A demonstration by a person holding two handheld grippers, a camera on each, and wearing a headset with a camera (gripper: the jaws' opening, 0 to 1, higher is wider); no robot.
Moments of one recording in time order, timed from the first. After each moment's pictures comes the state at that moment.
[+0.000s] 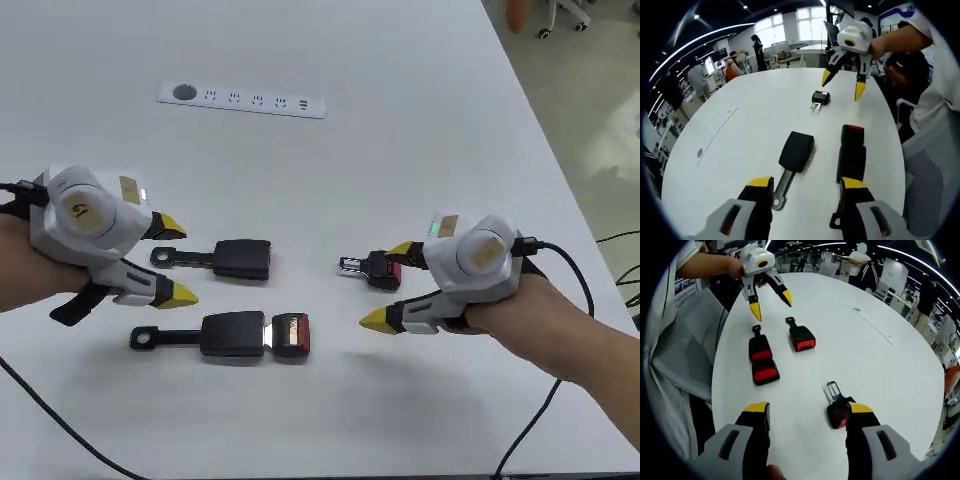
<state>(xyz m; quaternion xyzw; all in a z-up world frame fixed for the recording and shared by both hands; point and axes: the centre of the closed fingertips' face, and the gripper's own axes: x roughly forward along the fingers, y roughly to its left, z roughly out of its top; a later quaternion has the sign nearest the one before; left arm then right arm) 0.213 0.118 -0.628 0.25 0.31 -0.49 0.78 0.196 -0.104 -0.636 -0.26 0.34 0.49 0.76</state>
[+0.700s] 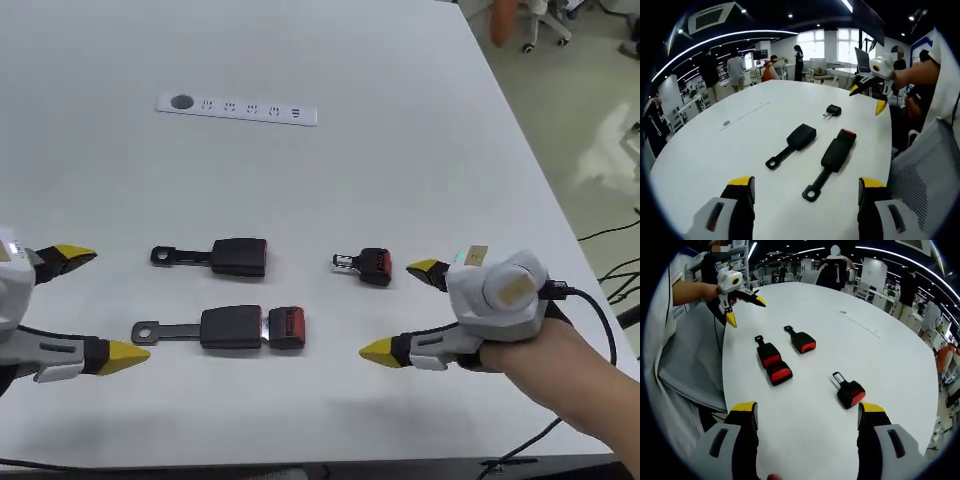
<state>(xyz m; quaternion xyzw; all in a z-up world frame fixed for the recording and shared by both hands) 0.152 0.177 -0.608 0.13 0.29 -0.39 0.86 0.156 -0.121 -0.619 -0.20 0.33 0.43 0.82</state>
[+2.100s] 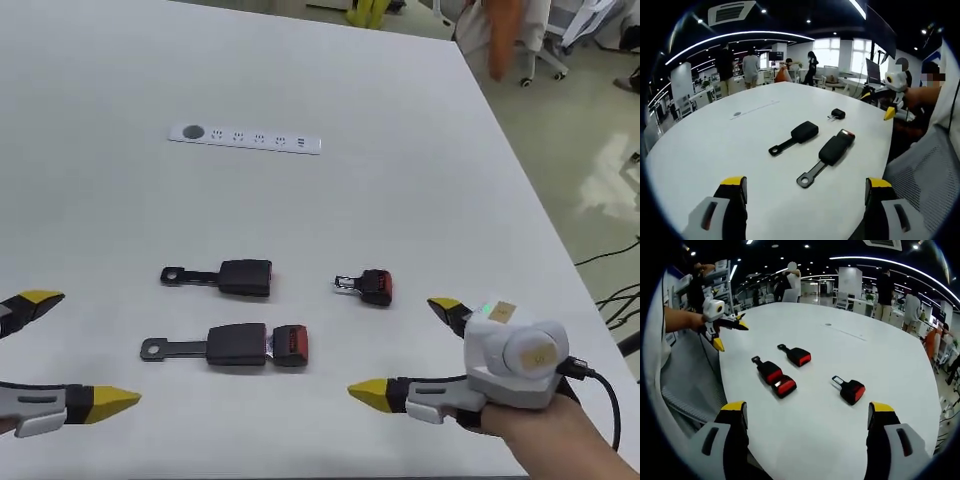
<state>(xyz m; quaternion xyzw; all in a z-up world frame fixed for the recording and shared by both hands) 0.119 0.187 -0.605 0.09 0.29 -0.36 0.89 0.136 -0.115 -0.600 -0.11 0.28 0.38 0.87</state>
